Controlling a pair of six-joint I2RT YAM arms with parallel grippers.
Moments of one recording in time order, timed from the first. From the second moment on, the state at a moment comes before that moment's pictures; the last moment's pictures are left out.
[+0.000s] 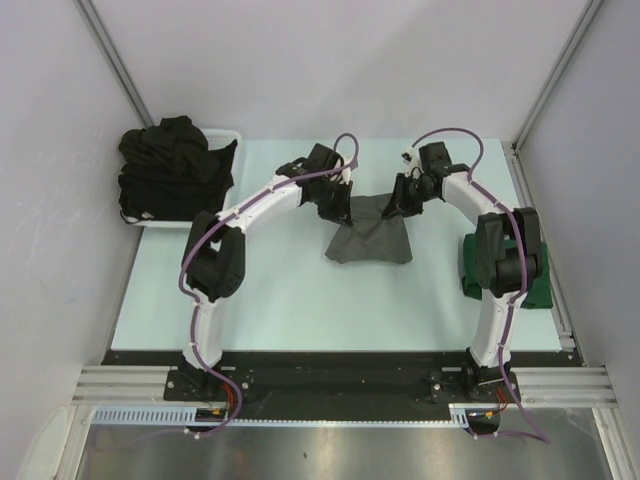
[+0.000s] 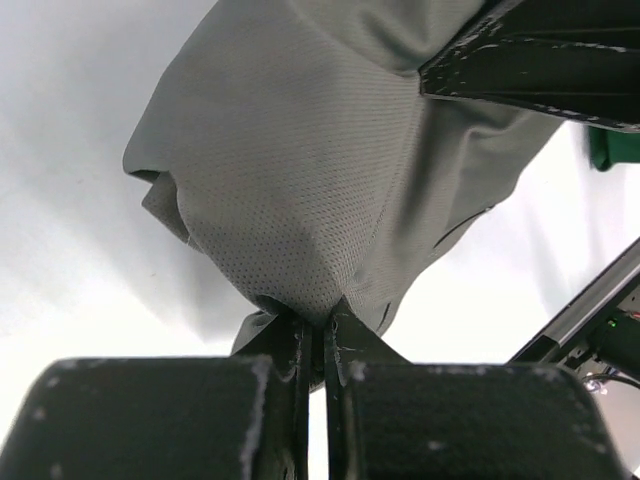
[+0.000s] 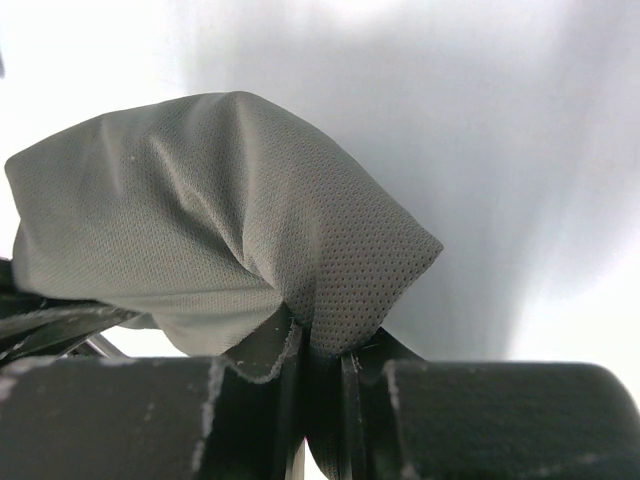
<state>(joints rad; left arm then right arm) -0.58 2.10 1.80 -0.68 0.36 -0.31 0.19 2.00 1.55 -0.58 -0.50 0.31</state>
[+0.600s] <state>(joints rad) -0.72 2.10 1.91 -0.69 0.34 -0.31 0.15 1.83 1.56 -0.69 -0.36 0.24</state>
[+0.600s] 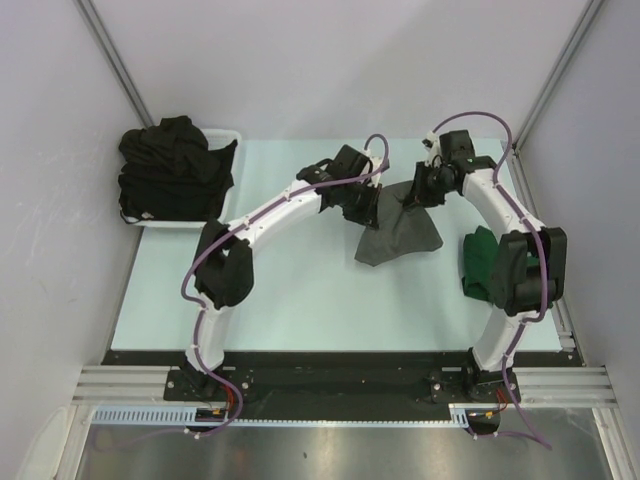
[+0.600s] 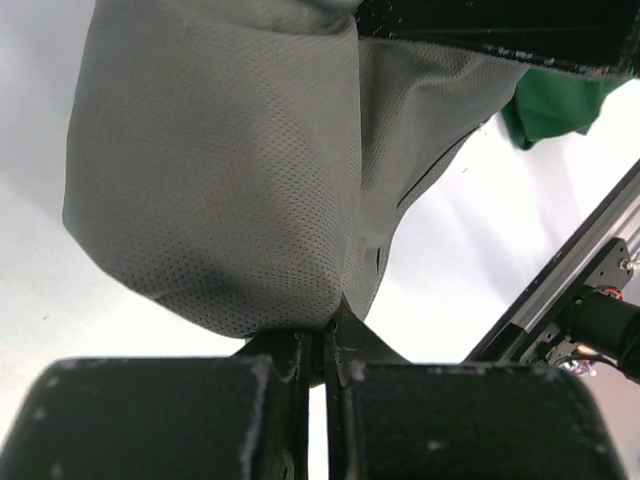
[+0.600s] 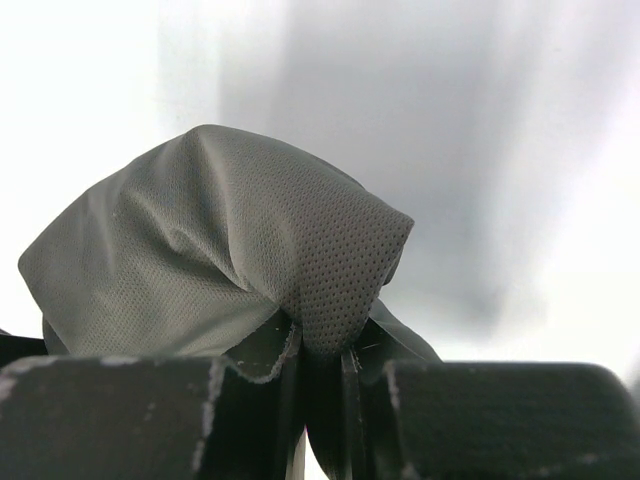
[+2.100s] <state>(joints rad) -0.94 2.12 2.08 -0.71 0.26 -0.34 0.08 1.42 1.32 -0.74 -0.12 0.21</state>
